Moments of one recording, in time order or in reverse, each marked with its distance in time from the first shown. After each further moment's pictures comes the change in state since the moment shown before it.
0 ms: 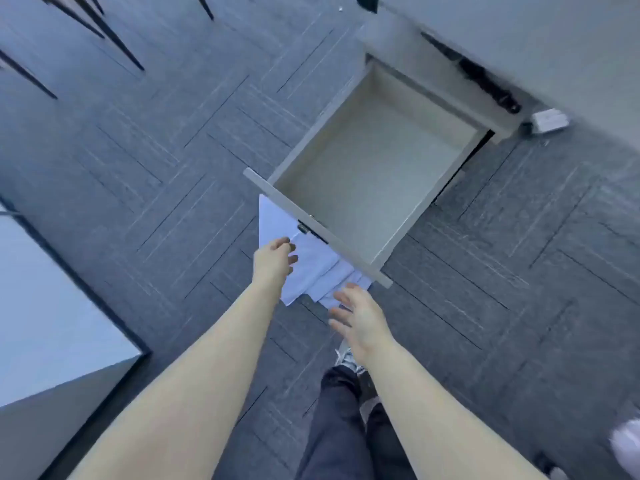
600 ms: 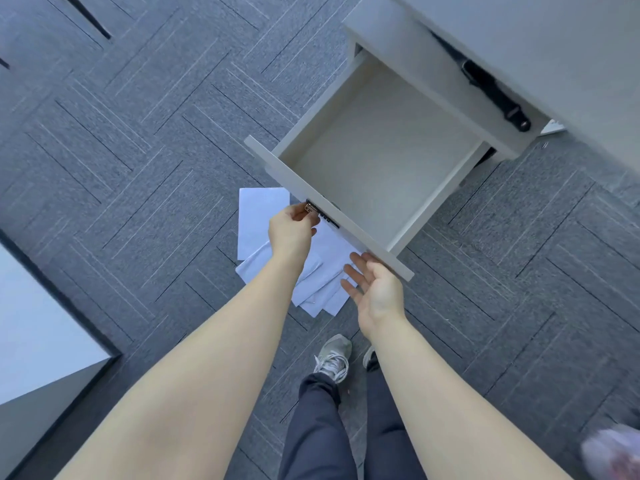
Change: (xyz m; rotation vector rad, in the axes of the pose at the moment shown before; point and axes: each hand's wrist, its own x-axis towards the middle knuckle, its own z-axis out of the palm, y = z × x) left_hand 0.067 0.042 0.095 -0.058 0.017 0.137; right_hand 0.082 -0.077 -0.018 0.305 0.167 -0.113
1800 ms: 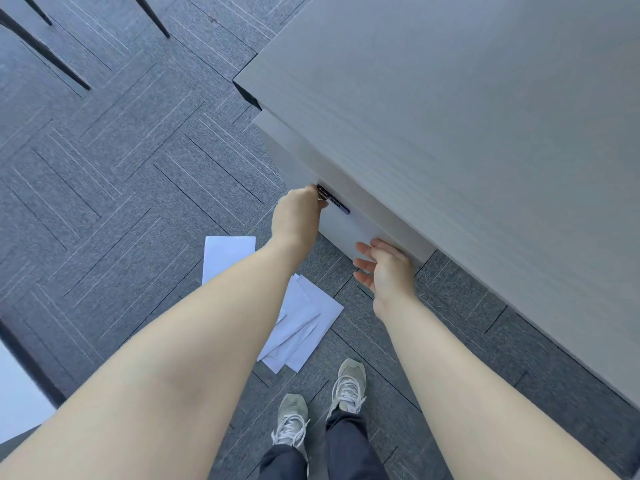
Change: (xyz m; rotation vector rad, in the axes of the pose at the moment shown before) left_hand 0.066 0.138 0.179 1.032 0.028 0.601; right_hand 0.102 -0.217 -0.001 -0.235 -0.002 -0.157
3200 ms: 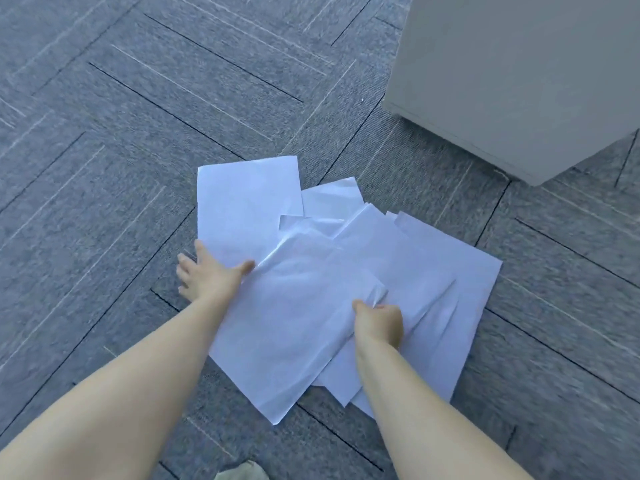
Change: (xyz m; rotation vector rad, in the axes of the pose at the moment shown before) left_hand 0.021 -0.599 0.396 -0.060 -0.026 -0.611; right_hand 0.316 0.586 0.147 -0.448 0.436 0.056
